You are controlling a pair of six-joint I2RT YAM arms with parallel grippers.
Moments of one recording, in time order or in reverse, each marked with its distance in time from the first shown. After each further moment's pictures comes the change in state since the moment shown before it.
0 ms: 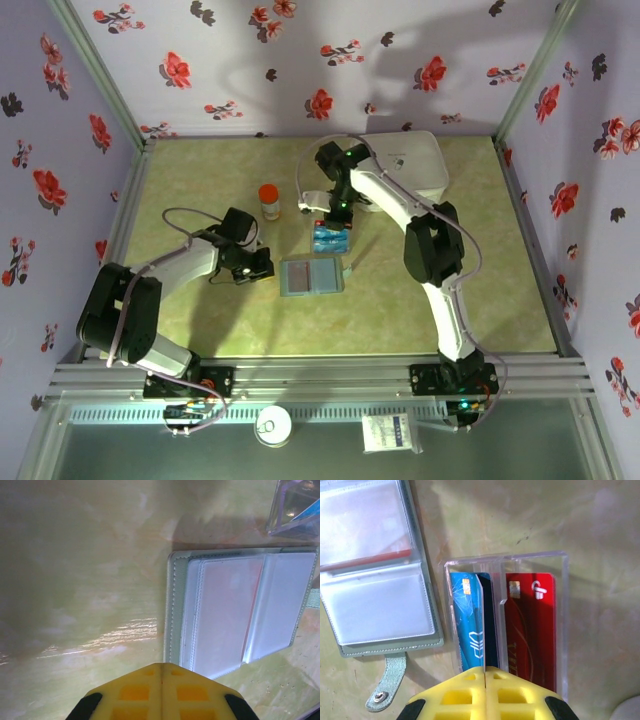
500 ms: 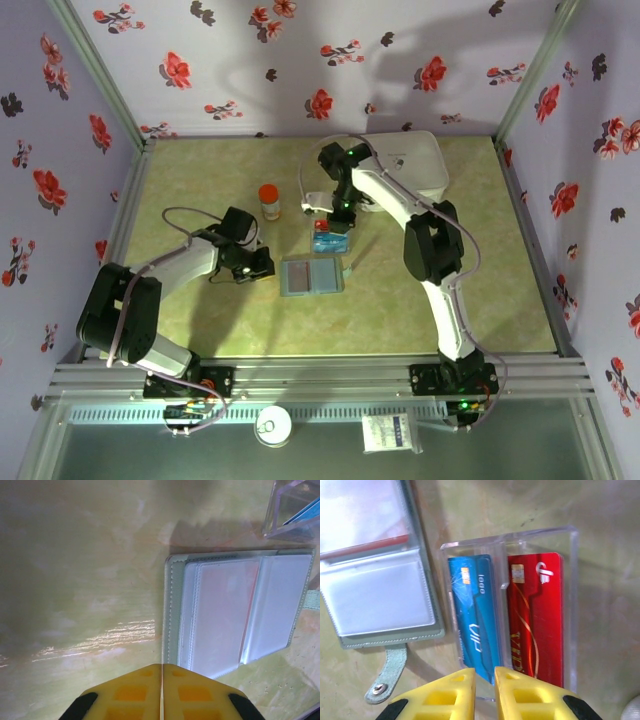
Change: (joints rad) left arm 0.001 0.000 0.008 0.003 0.001 0.001; right arm -0.020 0.000 -0.009 -0.006 0.002 0.010
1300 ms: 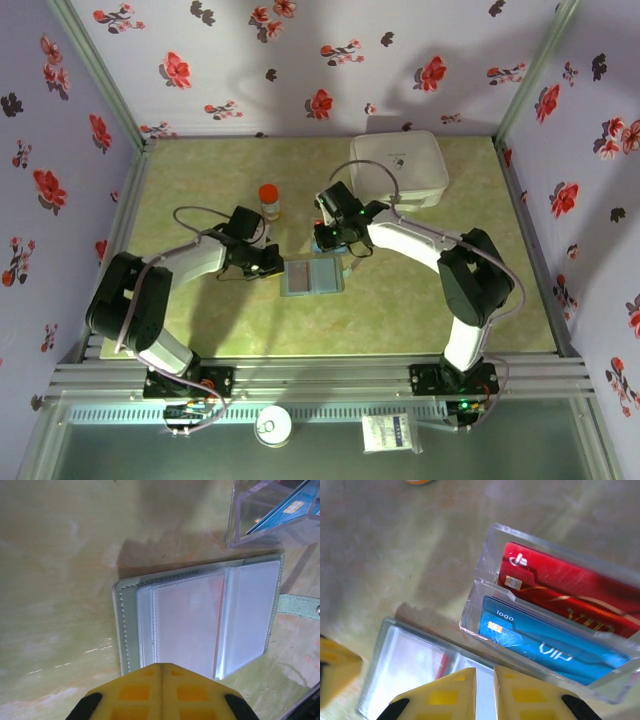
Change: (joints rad) left arm -0.037 0.081 0.005 0.131 0.070 -0.013; right arm 0.153 -0.440 -0.787 0.835 0.119 1.302
